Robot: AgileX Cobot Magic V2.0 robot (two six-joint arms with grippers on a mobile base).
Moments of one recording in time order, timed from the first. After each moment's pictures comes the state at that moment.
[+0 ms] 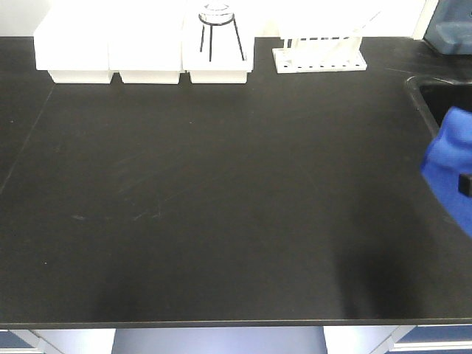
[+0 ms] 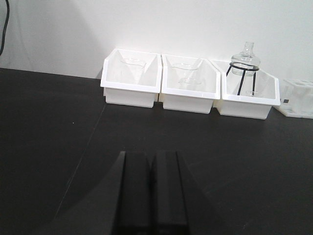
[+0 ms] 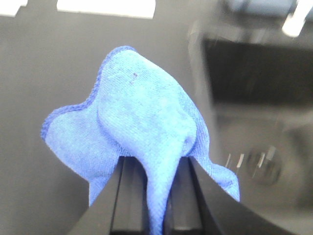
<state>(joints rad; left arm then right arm) 0.01 -0.01 0.03 0.06 0.13 -0.18 -0.08 0.85 -0.63 0.00 0.53 -0.12</state>
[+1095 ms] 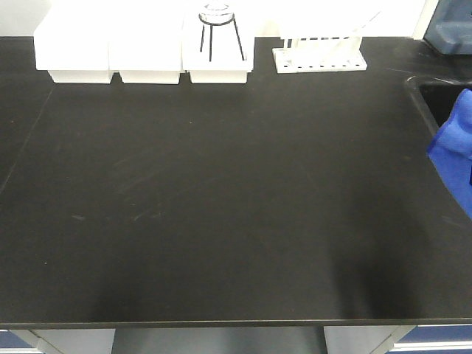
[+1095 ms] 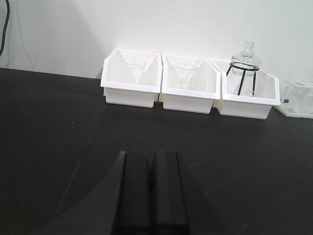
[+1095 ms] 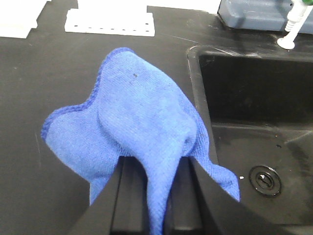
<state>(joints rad) 0.01 -0.01 0.03 0.06 0.13 -0.18 -0.08 0.78 -0.63 0.01 0.46 -0.12</state>
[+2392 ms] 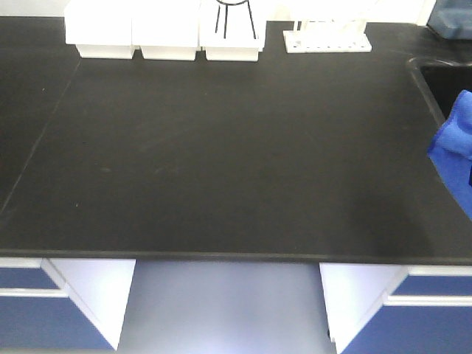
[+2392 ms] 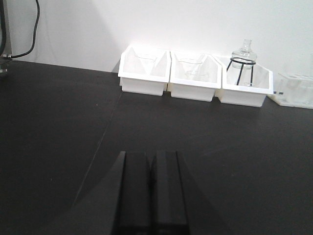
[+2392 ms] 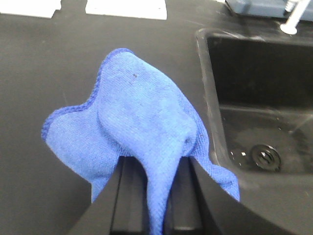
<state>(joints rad) 0.01 -0.01 0.03 0.06 0.13 -0.18 -0.08 0.78 -0.63 0.01 0.46 -0.12</state>
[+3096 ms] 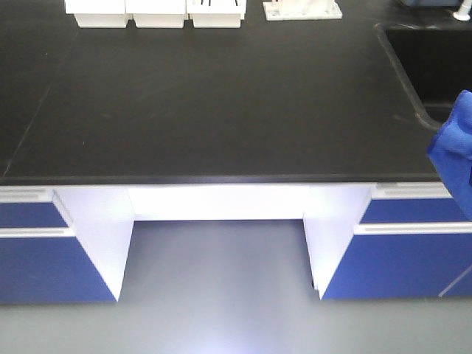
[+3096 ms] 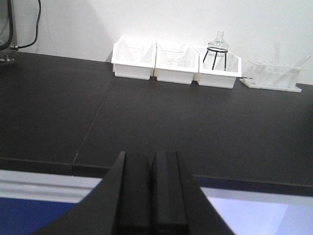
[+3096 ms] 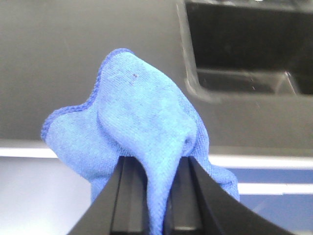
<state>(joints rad) 0.01 -0.01 0.03 0.06 0.13 -0.18 -0.08 0.78 -0.63 0.01 0.46 -0.12</state>
